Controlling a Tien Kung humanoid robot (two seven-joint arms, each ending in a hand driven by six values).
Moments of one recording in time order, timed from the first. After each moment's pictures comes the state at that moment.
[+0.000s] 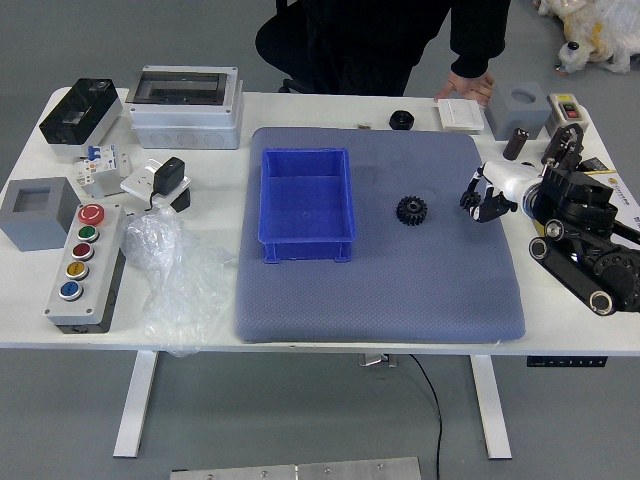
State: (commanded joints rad) left arm -0.09 0.17 -0.41 -0.28 0.65 -0.22 0.09; right arm 0.76 -0.44 0.70 0.97 -1.79 0.15 -0.37
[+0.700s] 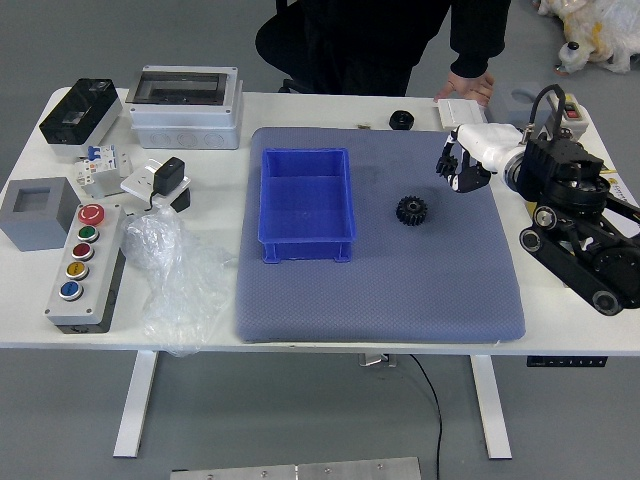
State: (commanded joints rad) left arm -0.09 0.18 -0.40 -0.28 0.65 -0.22 0.09; right arm 0.79 -0.45 0.71 1.23 -1.91 0.20 -0.43
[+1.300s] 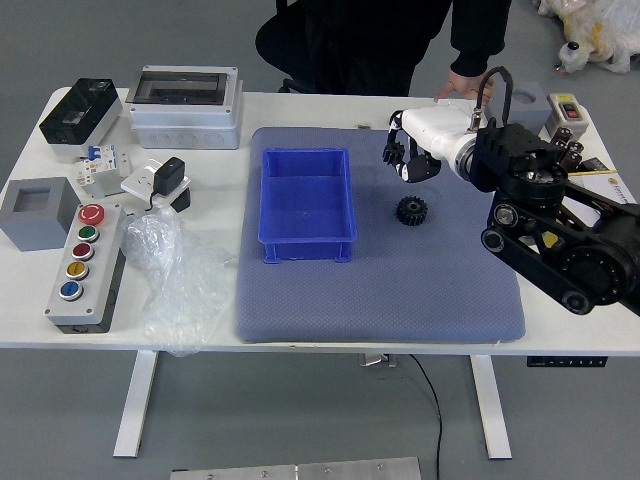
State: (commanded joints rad) left arm -0.09 0.19 -0.39 -0.28 0.64 -0.22 0.09; right arm 0.86 -0.36 0.66 1.29 -1.92 0.22 -0.45
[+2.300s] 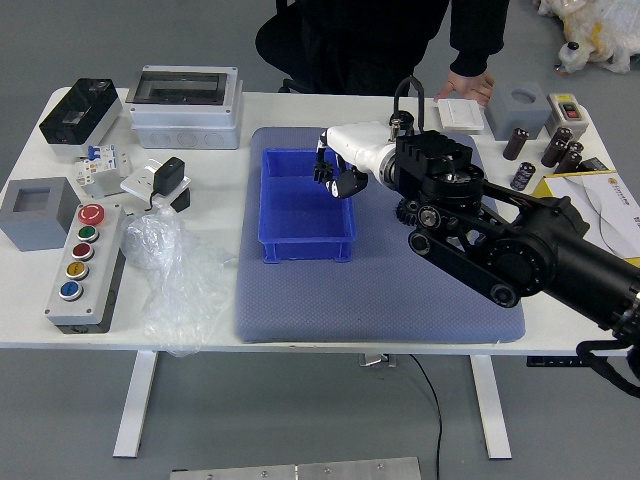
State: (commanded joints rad) left arm -0.09 0.18 -0.35 -0.27 0.63 -0.22 0.09; right arm 0.96 -0.17 0.55 1.14 -1.85 0.21 -0.43
